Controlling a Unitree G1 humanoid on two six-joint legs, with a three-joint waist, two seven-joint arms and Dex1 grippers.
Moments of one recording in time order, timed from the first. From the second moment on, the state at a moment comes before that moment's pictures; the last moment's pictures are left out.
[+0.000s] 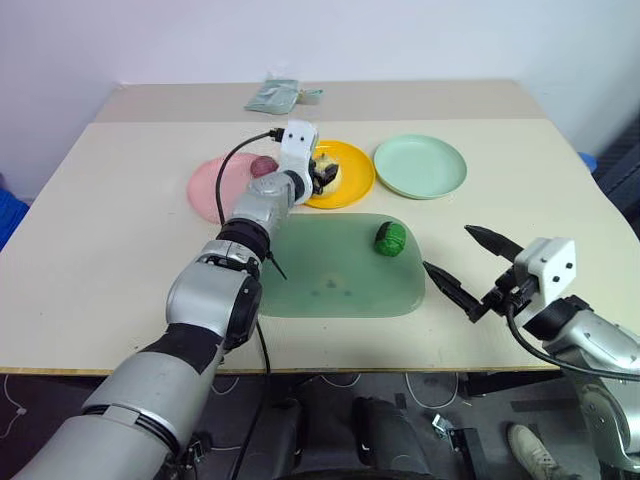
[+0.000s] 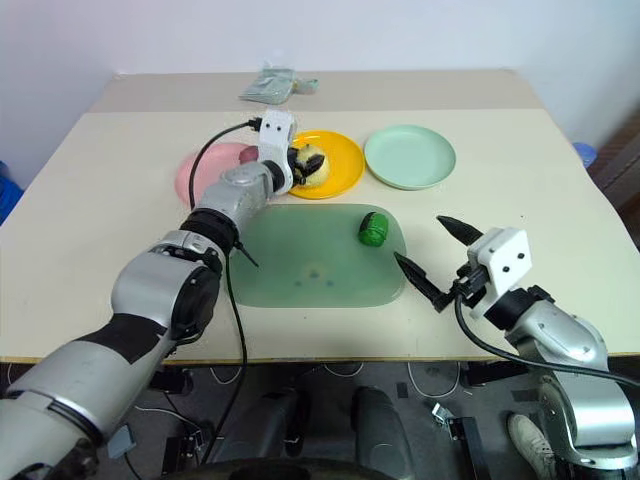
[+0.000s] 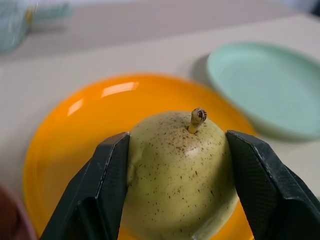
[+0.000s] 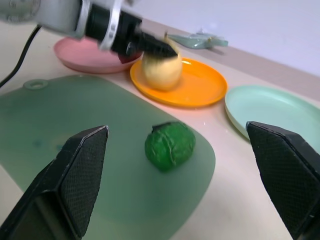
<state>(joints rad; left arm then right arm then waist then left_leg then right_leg) -1.27 0.07 0.05 1.29 -0.14 0.09 -0.33 0.12 -0.60 -0.29 -0.58 0.46 0.34 0.61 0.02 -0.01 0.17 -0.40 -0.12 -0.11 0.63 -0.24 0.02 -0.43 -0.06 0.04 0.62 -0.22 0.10</state>
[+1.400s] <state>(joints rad) -0.31 0.68 0.12 -0.27 -0.54 0.50 -1.06 -0.36 -0.46 0.06 -0.02 0.27 0.42 0.59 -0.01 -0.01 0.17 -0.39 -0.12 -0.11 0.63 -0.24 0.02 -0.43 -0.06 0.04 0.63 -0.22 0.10</state>
